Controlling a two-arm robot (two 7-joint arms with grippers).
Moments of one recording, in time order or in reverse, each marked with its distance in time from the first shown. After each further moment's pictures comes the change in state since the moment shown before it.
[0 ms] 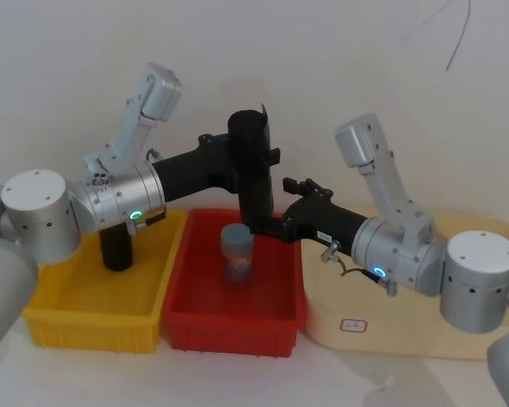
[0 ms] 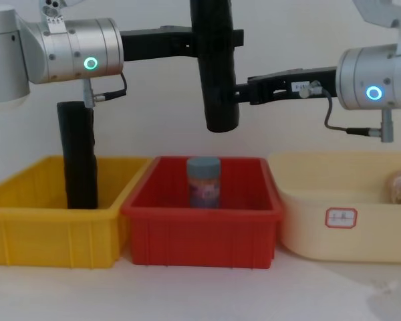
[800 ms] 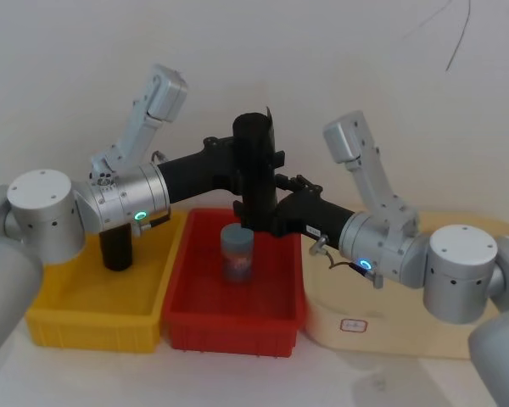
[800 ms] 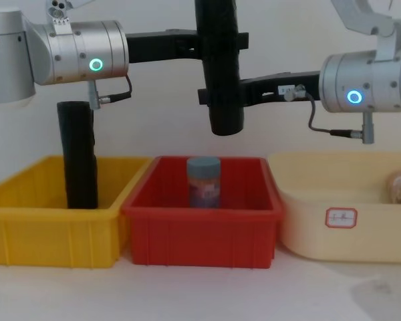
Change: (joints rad) left arm -0.008 -0.011 0.007 0.016 -0.006 0.016 -0.006; right arm 0.059 -0.033 -0.027 0.112 0.009 -0.050 -0.008
